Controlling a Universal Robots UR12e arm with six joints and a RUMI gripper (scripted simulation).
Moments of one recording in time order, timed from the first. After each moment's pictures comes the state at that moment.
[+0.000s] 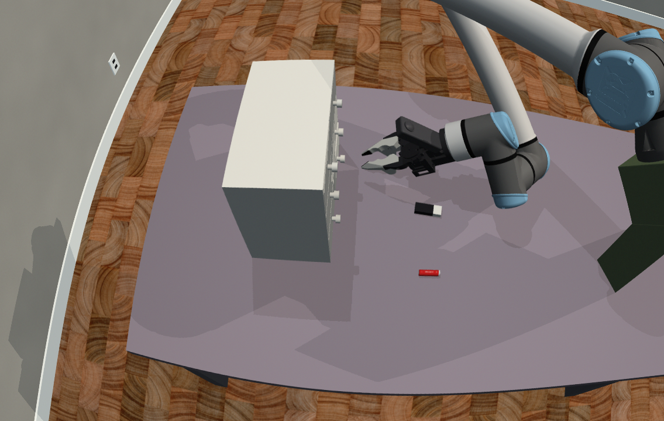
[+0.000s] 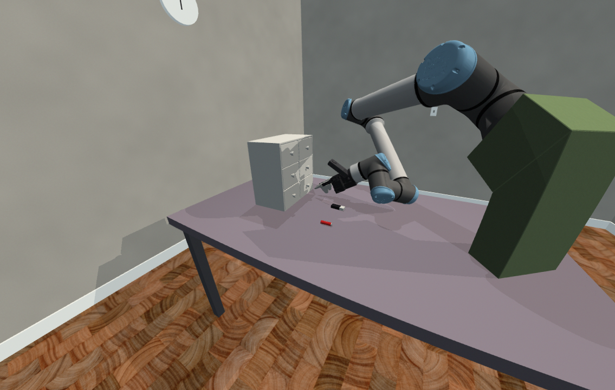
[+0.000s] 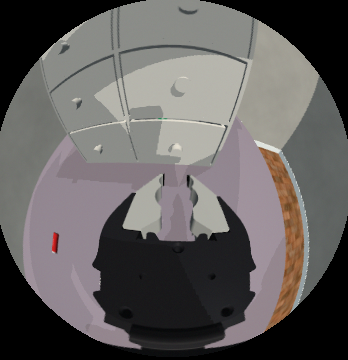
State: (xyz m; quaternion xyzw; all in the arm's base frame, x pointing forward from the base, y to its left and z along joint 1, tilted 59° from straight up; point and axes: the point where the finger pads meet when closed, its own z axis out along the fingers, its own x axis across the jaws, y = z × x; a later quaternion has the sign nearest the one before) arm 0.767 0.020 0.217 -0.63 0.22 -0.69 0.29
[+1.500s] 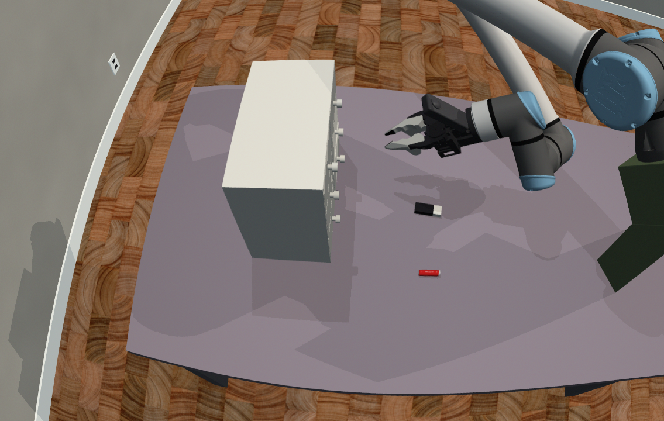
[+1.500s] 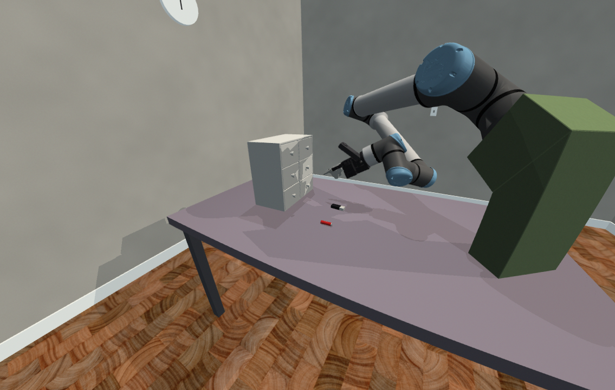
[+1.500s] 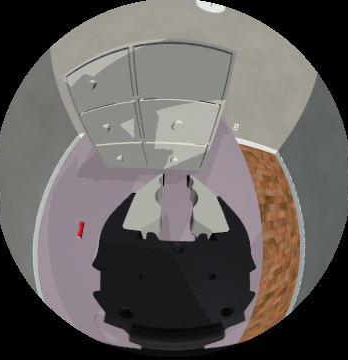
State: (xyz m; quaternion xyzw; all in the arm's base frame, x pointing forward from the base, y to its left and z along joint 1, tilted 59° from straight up) arm 0.674 0.052 0.241 -0.63 0.22 -0.69 0.29
